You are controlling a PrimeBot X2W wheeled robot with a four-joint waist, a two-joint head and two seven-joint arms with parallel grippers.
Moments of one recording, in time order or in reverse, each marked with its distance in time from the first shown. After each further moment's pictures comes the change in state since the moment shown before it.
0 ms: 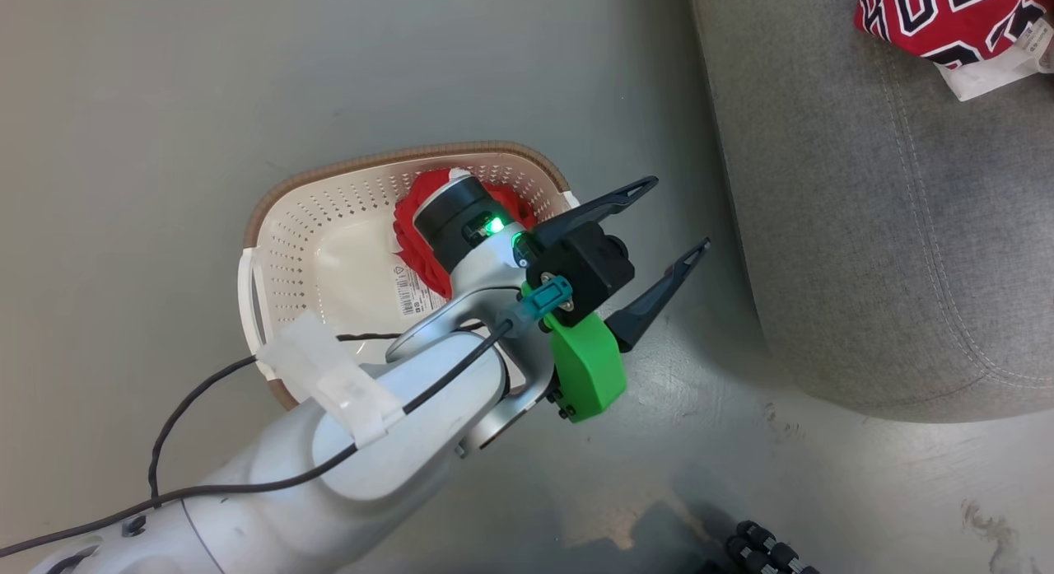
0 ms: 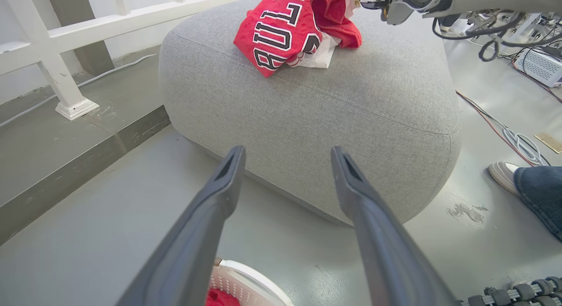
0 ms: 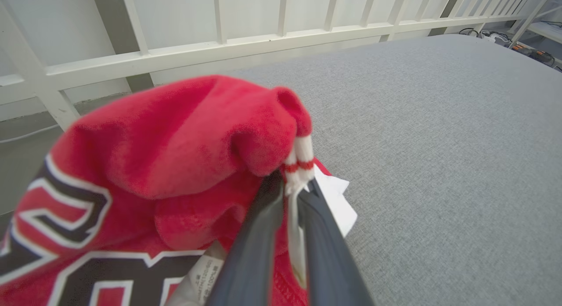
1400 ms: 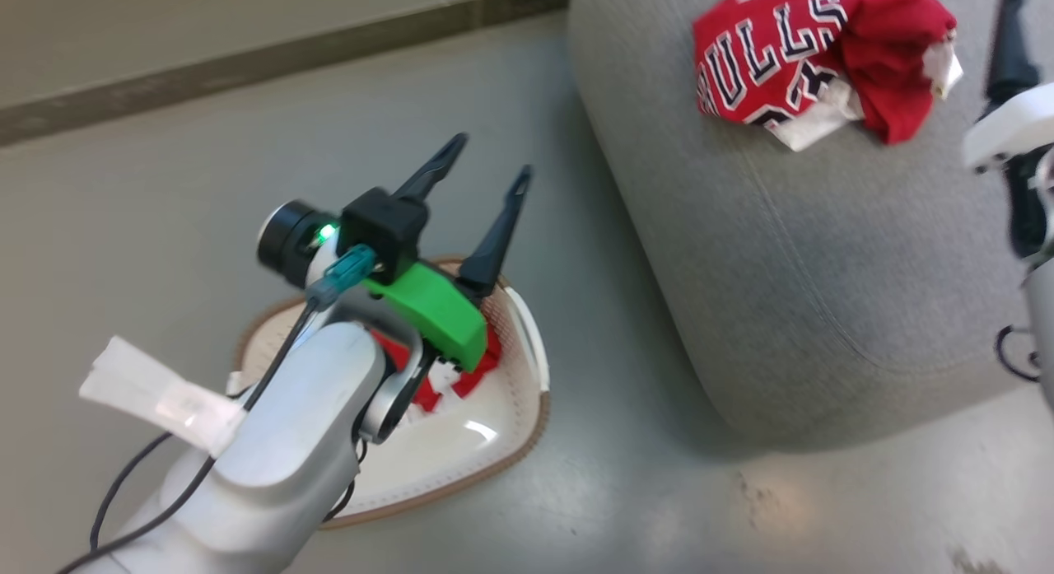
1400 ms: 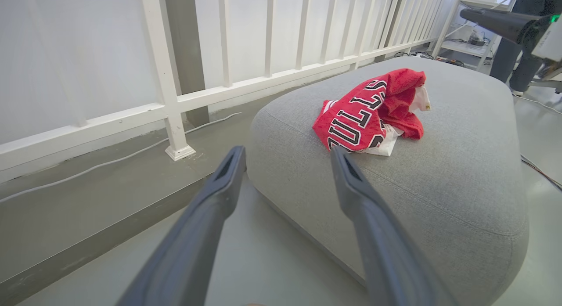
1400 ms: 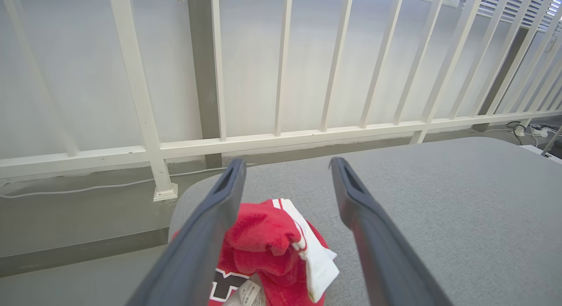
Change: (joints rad) left arm 0.131 0.076 0.225 0.098 -0.104 0.093 -0.169; right arm 0.176 0.060 0.084 -0.290 -0.095 0.145 -0.011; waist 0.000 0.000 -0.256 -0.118
